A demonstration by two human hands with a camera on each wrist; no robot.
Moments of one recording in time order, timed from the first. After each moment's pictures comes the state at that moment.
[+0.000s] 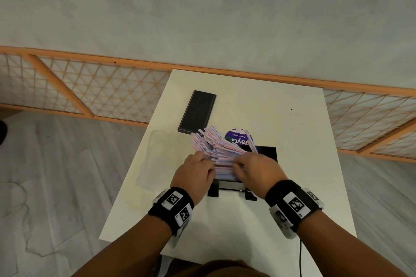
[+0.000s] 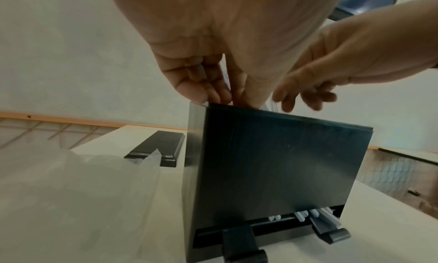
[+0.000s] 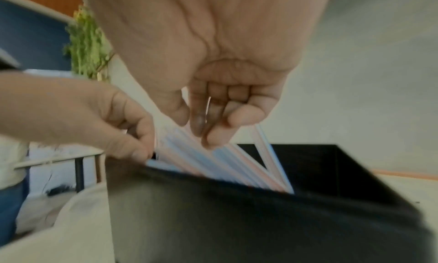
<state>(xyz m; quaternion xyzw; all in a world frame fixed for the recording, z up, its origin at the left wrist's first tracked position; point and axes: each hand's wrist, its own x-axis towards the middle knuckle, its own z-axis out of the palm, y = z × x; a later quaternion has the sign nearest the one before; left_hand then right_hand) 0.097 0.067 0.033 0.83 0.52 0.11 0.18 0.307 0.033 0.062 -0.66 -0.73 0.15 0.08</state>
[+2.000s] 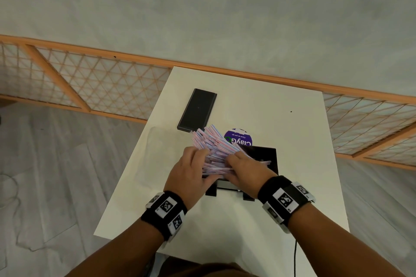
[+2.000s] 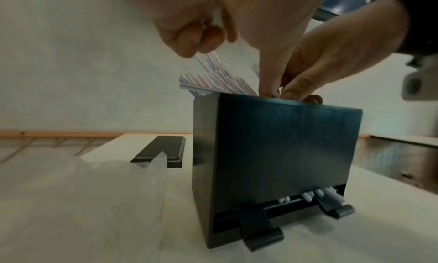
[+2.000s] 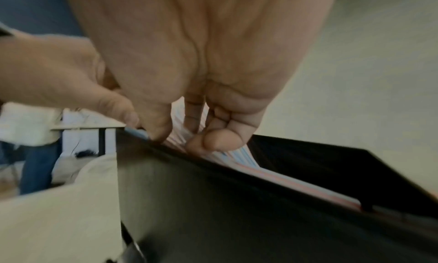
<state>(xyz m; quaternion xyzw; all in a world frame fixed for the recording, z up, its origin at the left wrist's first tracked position) 0.083 0.055 0.036 0.81 0.51 0.23 0.17 0.295 0.045 0.053 -0.59 -0.78 0.23 0.02</state>
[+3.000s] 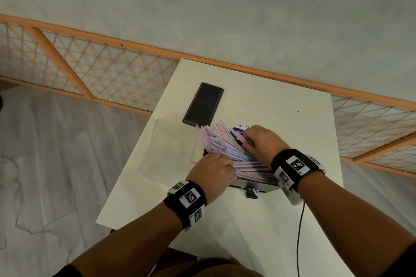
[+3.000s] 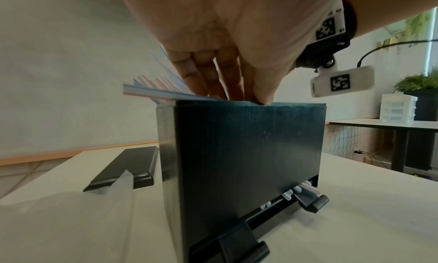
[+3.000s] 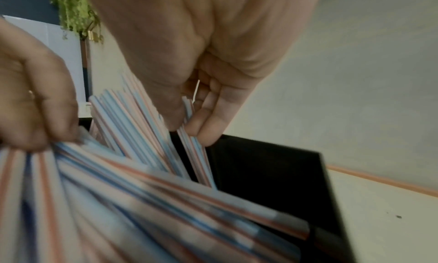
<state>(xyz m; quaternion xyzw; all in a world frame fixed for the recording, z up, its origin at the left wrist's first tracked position) 0.113 0.062 0.023 0.94 0.31 0.15 0.04 0.328 0.105 0.069 -0.63 -0.76 0.18 0.02</state>
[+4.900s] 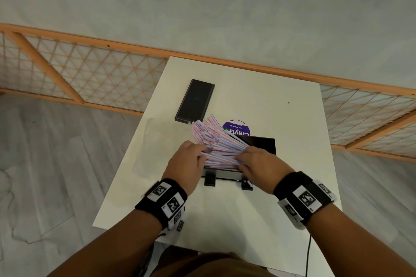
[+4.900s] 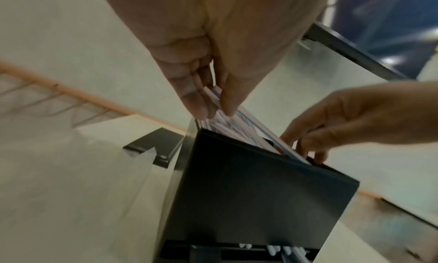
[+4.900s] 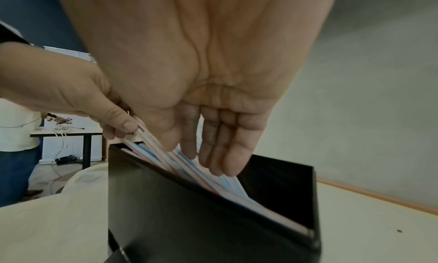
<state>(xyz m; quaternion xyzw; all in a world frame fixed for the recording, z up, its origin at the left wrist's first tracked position) 0.079 0.064 0.045 0.76 0.55 0.17 0.29 0.321 0.025 0.065 -0.60 -0.77 0.20 -0.03</state>
